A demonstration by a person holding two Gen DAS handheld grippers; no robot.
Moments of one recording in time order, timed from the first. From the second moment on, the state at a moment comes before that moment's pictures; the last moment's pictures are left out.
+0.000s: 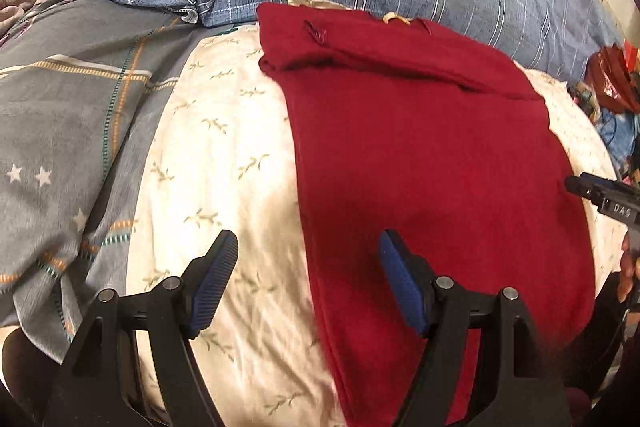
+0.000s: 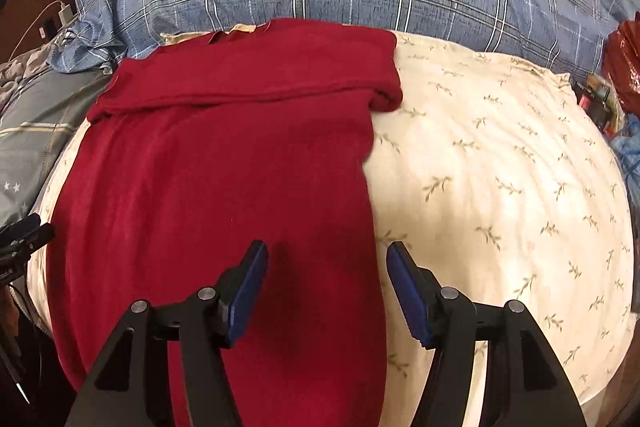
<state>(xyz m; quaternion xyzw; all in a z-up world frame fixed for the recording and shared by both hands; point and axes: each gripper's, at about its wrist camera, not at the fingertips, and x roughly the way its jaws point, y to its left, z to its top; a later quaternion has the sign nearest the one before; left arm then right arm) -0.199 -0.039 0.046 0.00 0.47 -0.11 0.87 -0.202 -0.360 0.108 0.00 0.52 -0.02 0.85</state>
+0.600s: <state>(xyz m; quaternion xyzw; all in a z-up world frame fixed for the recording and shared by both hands) -0.230 -0.043 0.044 -0.03 0.49 -0.14 0.86 -0.221 -0.382 0.101 0.03 0.56 -0.02 0.83</state>
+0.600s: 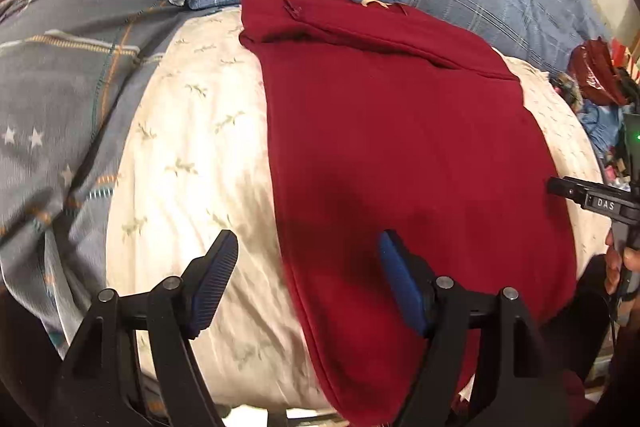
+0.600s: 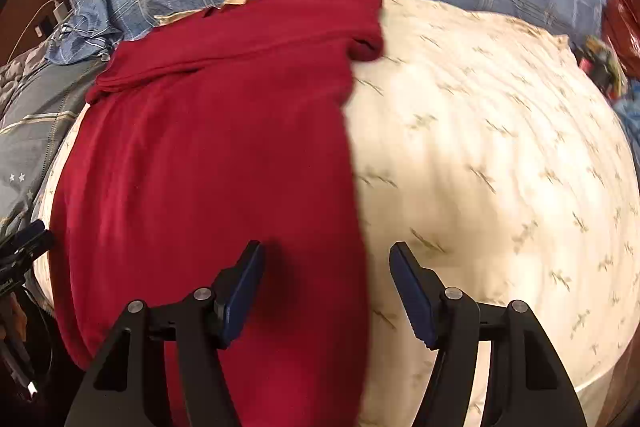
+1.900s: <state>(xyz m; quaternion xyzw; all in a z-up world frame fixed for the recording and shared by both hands) -0.271 -0.045 0.019 -0.08 0.58 -0.21 0.79 -0.290 -0.392 0.086 0.13 0.60 0.19 0.76</state>
